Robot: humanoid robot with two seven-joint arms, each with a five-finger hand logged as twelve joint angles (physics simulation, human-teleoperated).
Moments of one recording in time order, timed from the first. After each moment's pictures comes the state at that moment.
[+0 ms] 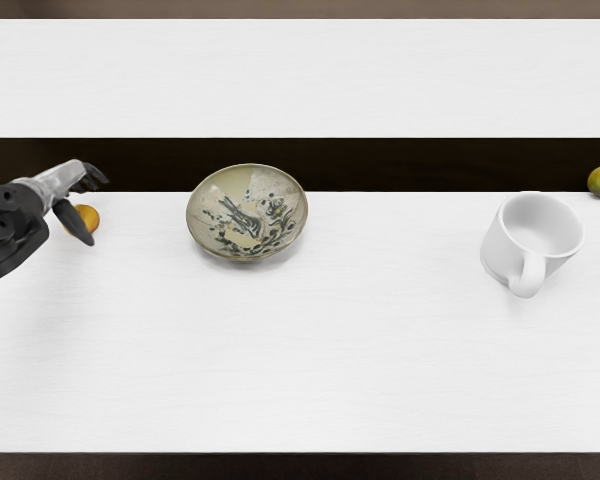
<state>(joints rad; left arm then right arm) -1.49 0.52 0.84 -1.19 0.28 0.45 0.09 -0.02 0.00 0.18 0.18 -0.10 0.19 -0.06</state>
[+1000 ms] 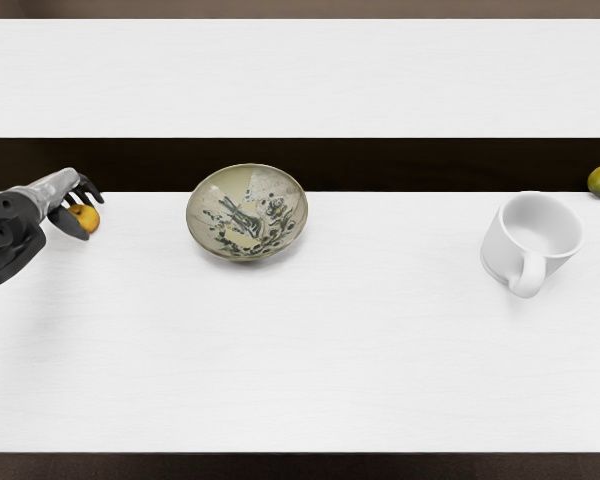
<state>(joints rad) -1.45 0.52 0.84 -1.16 0.28 0.45 0.09 -0.02 0.00 0.18 0.18 -0.10 0.19 -0.06</state>
